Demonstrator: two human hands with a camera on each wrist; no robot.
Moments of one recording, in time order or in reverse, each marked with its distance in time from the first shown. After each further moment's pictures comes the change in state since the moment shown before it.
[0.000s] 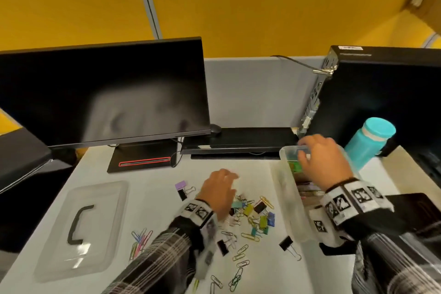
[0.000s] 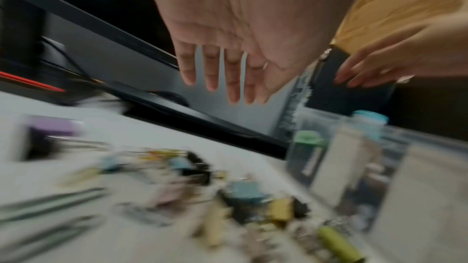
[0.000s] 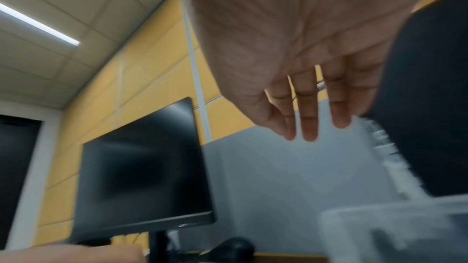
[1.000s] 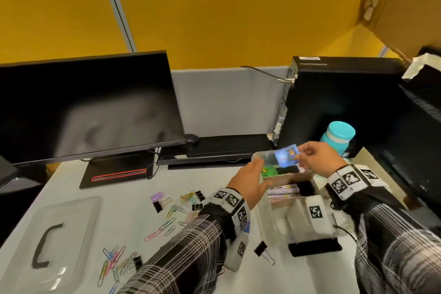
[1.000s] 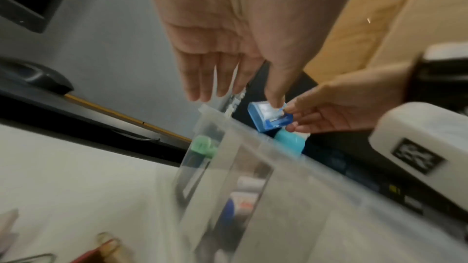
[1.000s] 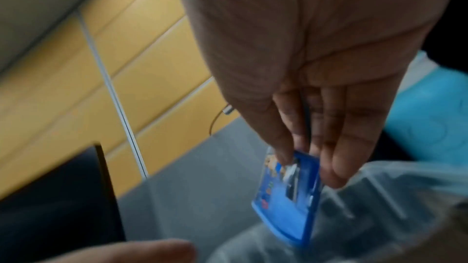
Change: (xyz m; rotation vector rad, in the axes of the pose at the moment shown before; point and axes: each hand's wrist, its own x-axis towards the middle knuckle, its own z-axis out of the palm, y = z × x) left_hand 0.052 0.121 0.005 -0.192 -0.064 0.136; right_hand 0.030 0.093 -0.002 0.526 -0.225 0.369
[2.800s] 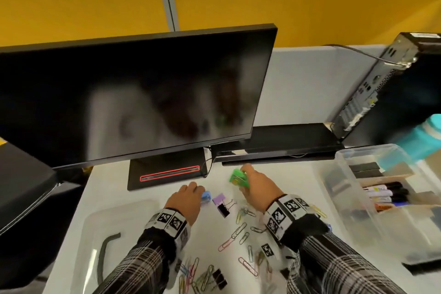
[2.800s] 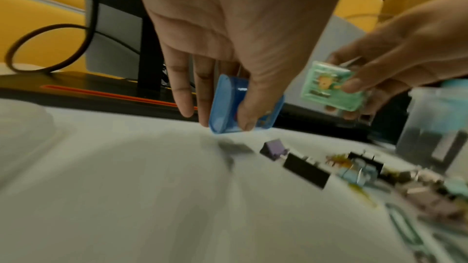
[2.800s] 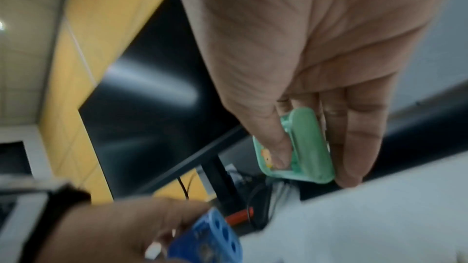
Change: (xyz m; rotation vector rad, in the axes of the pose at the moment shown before) left_hand -0.094 -0.307 -0.108 0.372 -0.218 -0.267; right_hand -0.049 -0.164 0.291 -0.387 -0.364 -0.163
